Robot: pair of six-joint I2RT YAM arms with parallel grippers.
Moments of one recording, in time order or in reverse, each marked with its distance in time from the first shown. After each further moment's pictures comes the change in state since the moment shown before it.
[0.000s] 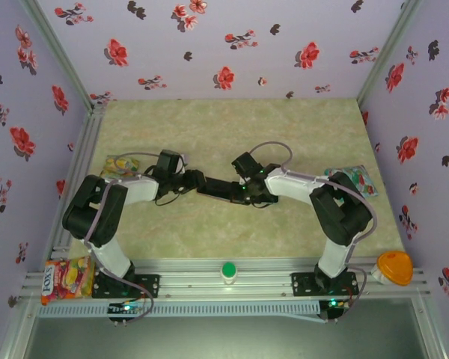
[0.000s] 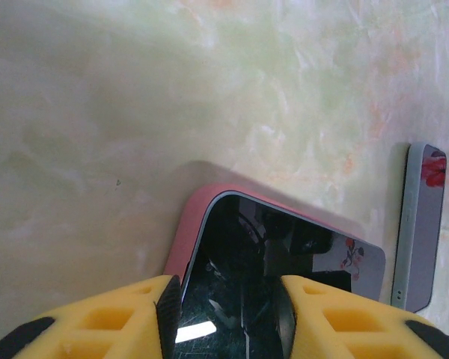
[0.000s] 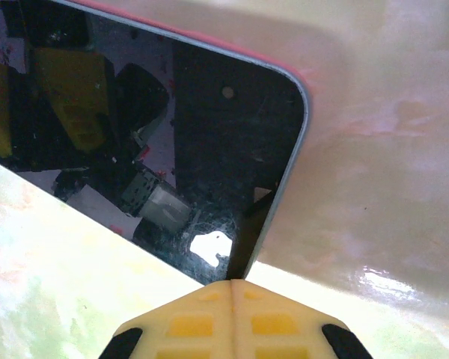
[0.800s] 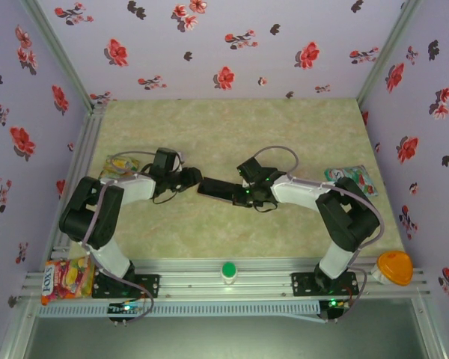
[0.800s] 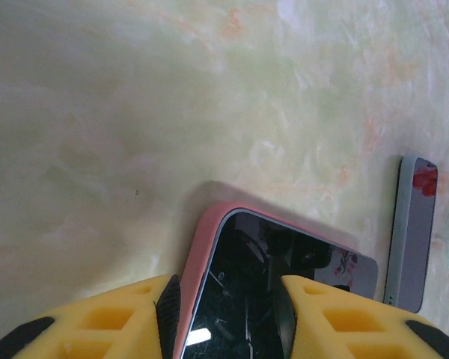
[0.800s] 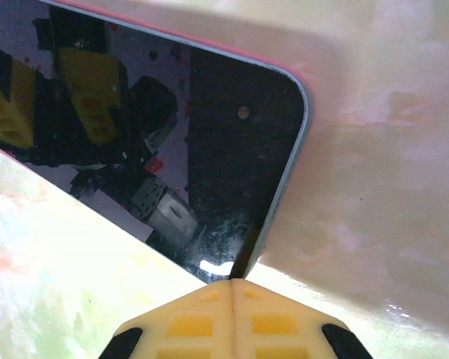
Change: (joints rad) left arm 0.027 -0.026 0.010 -0.036 0.004 0.000; right arm 0.000 -0.082 -0.135 0.160 -0.008 0.015
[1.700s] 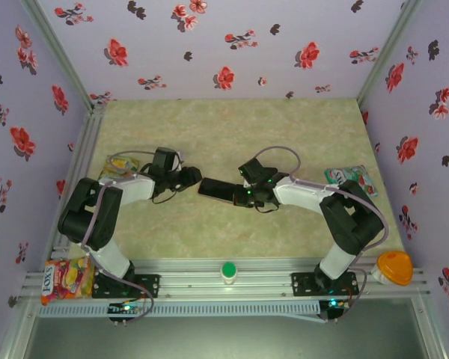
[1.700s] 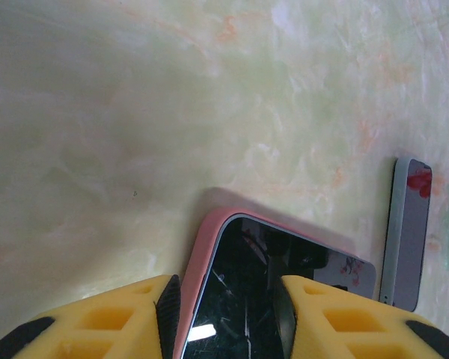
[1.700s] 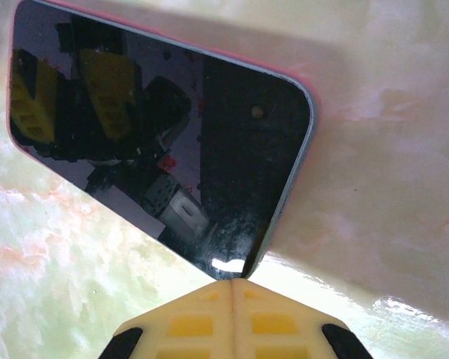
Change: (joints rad) left arm 0.005 -0.013 0.000 -0.006 0.000 0.000; right arm 0.000 -0.035 -0.026 0.013 0.002 -0.003
